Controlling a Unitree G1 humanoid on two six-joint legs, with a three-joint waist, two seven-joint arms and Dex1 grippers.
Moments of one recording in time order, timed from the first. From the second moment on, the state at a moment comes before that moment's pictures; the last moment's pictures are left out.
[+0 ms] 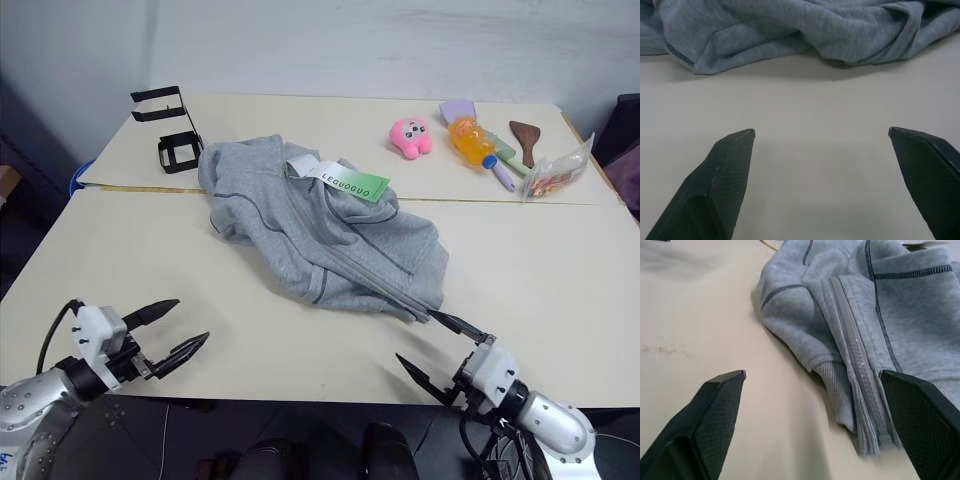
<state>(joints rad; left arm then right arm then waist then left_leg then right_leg) 0.28 0.60 0.38 -0.31 -0.49 0.16 -0.77 0.28 -0.51 -0.11 -0.21 0.36 -0.38 0.87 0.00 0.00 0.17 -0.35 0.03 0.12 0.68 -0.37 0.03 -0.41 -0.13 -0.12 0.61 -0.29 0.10</state>
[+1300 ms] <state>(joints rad) -1.06 0.46 -0.04 1.23 0.09 -0.36 -0.75 0.38 -0.39 -0.15 -0.32 0.31 -0.44 0.67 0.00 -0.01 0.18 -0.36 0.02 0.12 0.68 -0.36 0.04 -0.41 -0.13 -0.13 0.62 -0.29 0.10</state>
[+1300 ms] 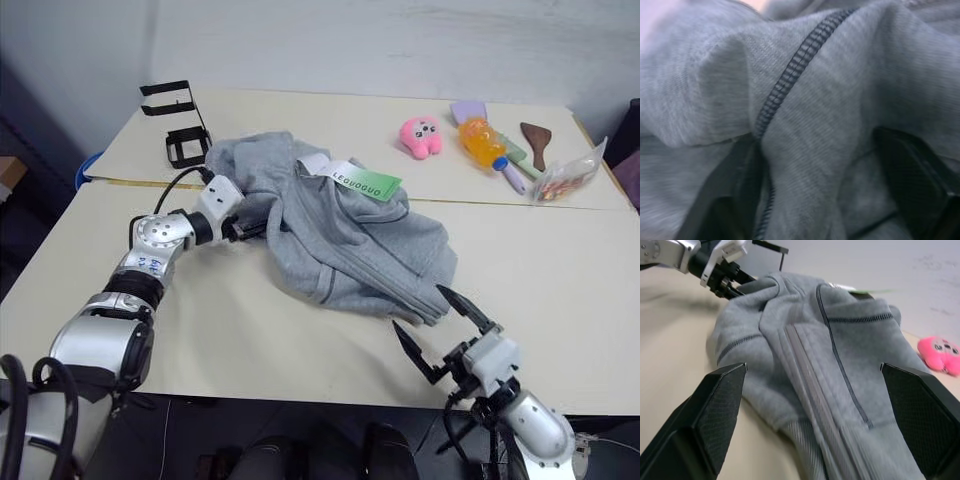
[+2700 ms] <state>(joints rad) 0.28 1.22 0.62 -0.48 -1.02 1.08 -1.20 0.14 -0.82 -0.23 -0.34 0.71 0.20 1.01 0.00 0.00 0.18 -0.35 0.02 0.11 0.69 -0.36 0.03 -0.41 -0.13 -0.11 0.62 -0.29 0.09</state>
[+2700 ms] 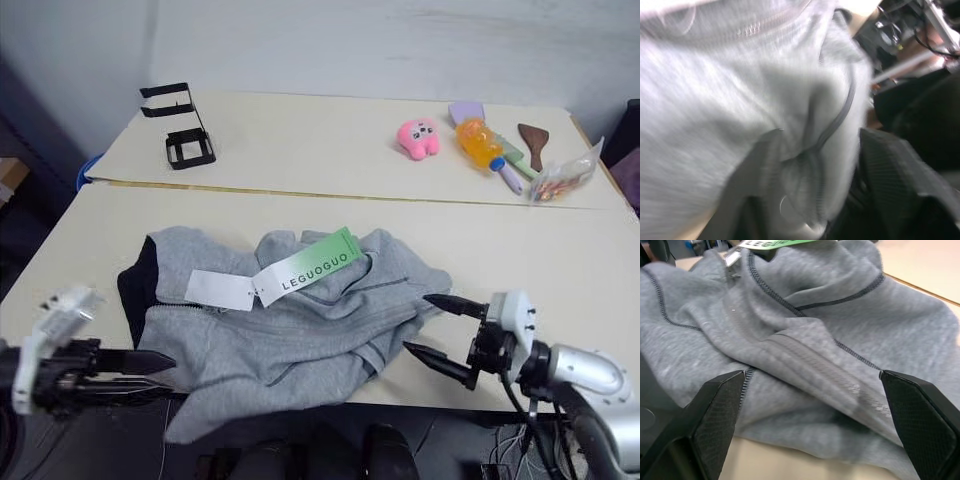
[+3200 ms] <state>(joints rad) -0.75 0.77 -0.09 0.45 -0.27 0.19 -1.14 -0.50 -0.73 0.05 0.09 0.41 0.33 0.97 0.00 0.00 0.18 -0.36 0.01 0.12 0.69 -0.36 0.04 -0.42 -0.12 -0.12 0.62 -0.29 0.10</state>
